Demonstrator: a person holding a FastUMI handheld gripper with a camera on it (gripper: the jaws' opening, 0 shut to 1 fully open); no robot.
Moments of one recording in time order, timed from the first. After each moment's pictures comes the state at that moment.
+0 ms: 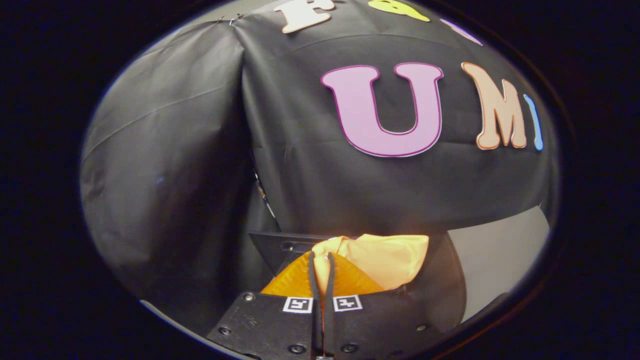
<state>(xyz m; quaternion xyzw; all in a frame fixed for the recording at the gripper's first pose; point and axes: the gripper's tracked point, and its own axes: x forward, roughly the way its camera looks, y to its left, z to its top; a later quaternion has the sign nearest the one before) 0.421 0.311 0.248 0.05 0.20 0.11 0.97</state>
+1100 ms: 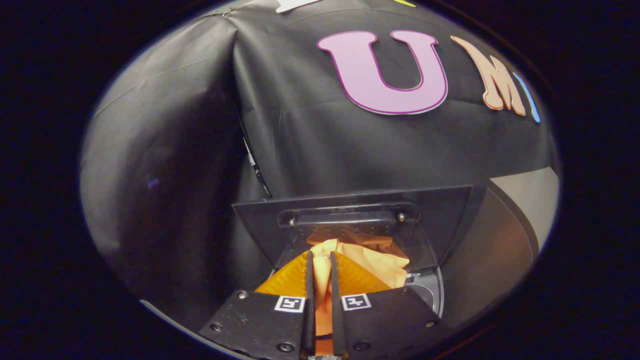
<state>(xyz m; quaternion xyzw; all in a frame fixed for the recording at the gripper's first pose) 0.439 0.334 0.150 0.07 0.23 0.09 0.97</state>
